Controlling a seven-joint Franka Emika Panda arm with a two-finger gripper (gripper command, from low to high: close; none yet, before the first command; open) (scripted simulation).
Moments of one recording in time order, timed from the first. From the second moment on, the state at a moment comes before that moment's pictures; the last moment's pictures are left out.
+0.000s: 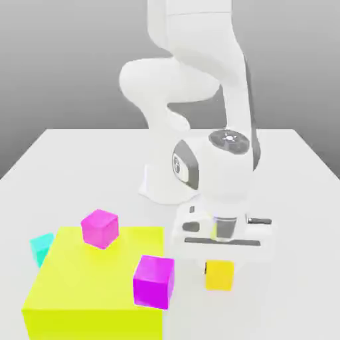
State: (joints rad) arm 0.04 0.22 0.18 -2.77 -0.21 2.99 1.29
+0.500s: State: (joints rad) arm -0.03 0.00 0.24 -2.69 -0.13 2.72 1.22
